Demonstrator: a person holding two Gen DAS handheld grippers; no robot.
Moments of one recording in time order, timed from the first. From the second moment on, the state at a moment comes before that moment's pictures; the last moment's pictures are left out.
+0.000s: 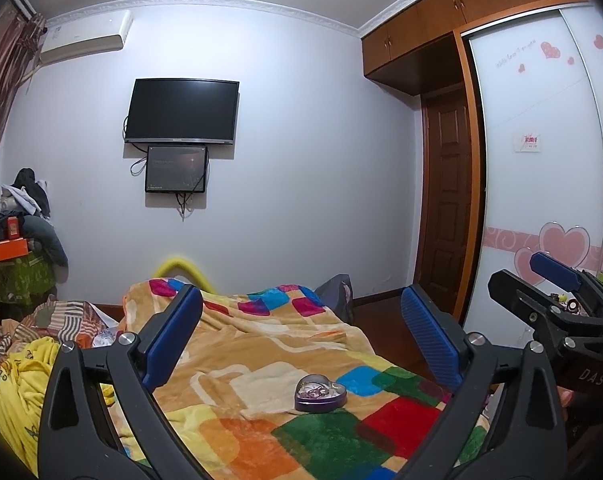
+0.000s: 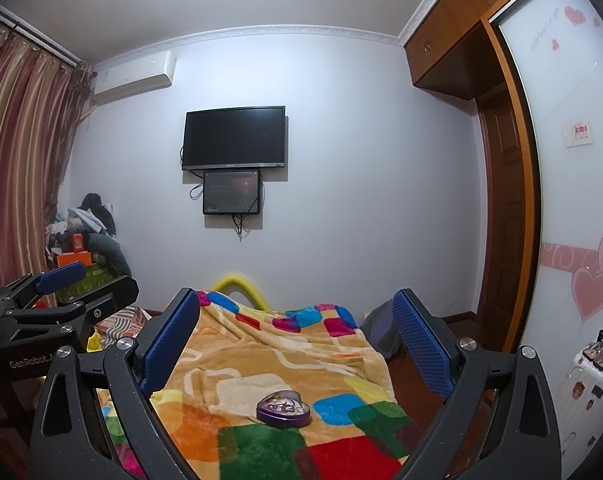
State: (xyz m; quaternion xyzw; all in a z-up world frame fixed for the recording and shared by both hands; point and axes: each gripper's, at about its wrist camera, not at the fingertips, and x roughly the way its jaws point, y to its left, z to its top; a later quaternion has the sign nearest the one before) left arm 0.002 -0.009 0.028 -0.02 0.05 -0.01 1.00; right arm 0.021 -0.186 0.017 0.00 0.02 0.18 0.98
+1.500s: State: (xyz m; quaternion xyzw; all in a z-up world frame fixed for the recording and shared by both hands) left arm 0.018 -0.015 0.018 -0.03 0.07 -0.01 1.00; right arm 0.028 -0.192 0.014 0.01 0.05 0.17 0.98
